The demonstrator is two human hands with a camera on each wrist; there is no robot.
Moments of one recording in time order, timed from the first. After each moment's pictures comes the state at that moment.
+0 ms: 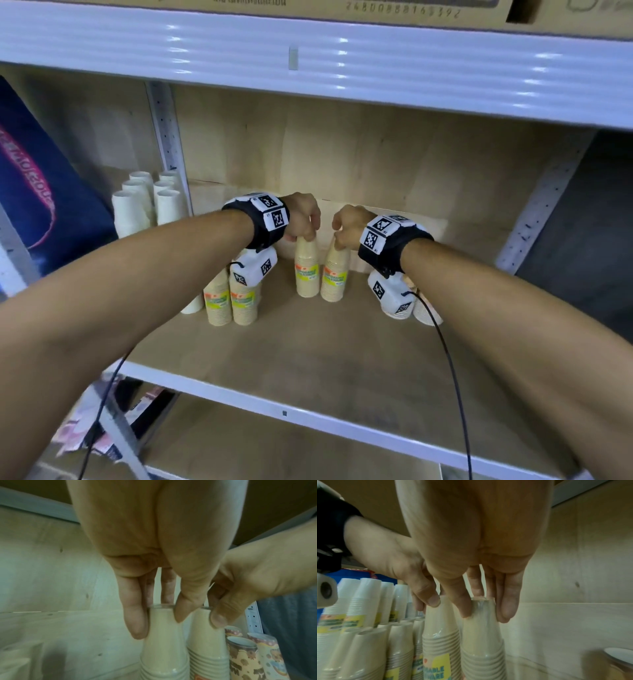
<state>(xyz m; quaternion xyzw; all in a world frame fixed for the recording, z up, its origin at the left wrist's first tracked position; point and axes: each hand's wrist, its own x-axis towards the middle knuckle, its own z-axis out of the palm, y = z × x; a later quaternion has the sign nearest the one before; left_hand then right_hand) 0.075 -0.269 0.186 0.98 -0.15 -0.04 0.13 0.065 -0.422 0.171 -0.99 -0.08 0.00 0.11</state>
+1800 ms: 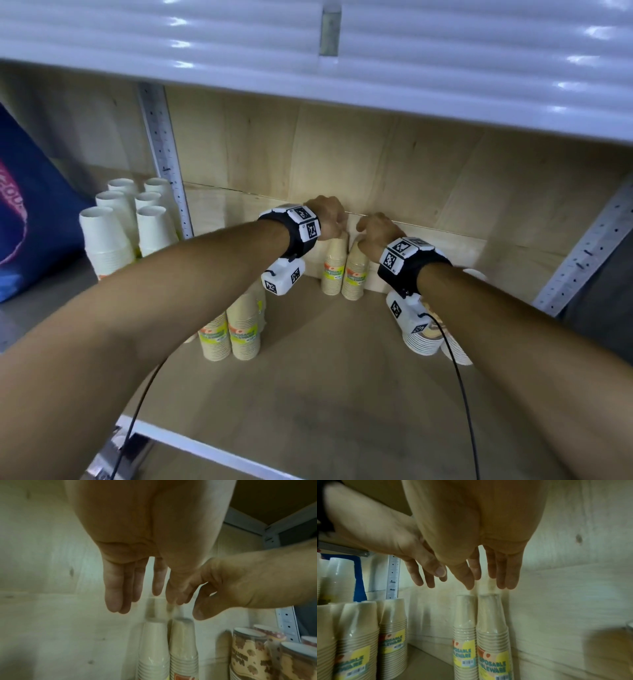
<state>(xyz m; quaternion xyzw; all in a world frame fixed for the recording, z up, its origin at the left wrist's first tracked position) 0.172 -0.289 0.171 0.98 -0.15 0.01 0.13 0.178 -0.443 0.124 -0.99 -0.07 -0.09 0.13</state>
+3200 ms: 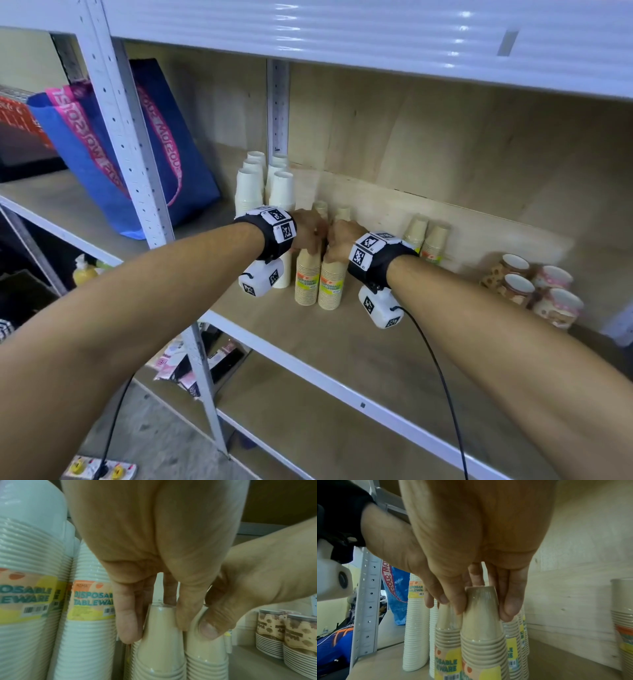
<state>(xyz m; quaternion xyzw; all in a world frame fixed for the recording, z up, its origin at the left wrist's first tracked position) 0.044 -0.116 0.139 0.99 -0.06 -0.12 0.10 0.059 -0.238 0.122 -0.97 -0.20 0.08 0.09</state>
